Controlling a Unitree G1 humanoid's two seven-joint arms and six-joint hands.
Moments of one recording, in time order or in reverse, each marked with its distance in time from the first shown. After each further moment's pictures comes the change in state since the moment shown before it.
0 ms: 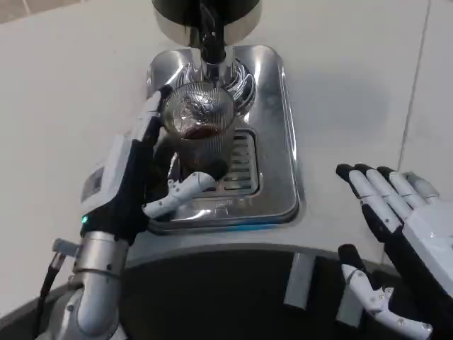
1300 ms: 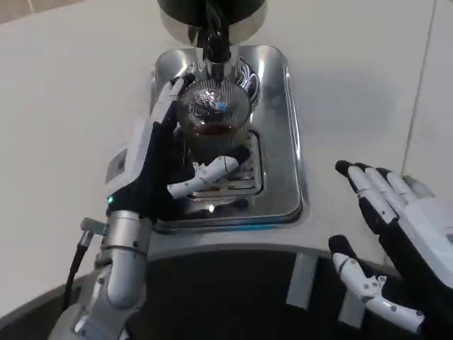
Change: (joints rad) left arm -0.163 -0.062 -0.037 0.213 0.008 -0.031 0.090; right arm -0.053 0.097 0.032 -0.042 -0.043 0.095 0.150
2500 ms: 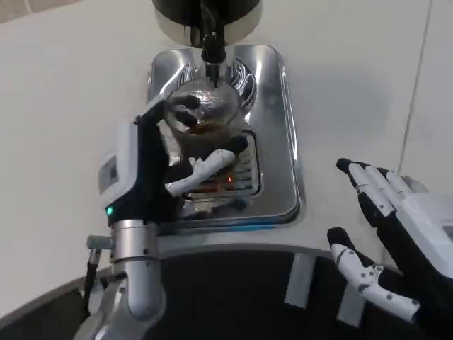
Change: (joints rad) left arm 0.045 -0.057 -0.018 -0.058 0.034 0.049 0.255; right arm -0.059 0.038 0.017 0.012 -0.030 0.063 0.067
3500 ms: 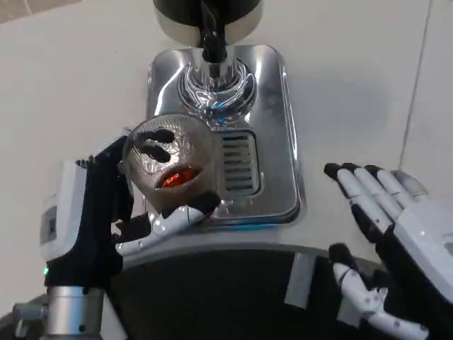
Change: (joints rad) left arm 0.484 0.085 0.117 -0.660 -0.018 -0.024 -0.255; right arm 0.120 -0.118 -0.075 0.004 0.099 -0.222 -0.159
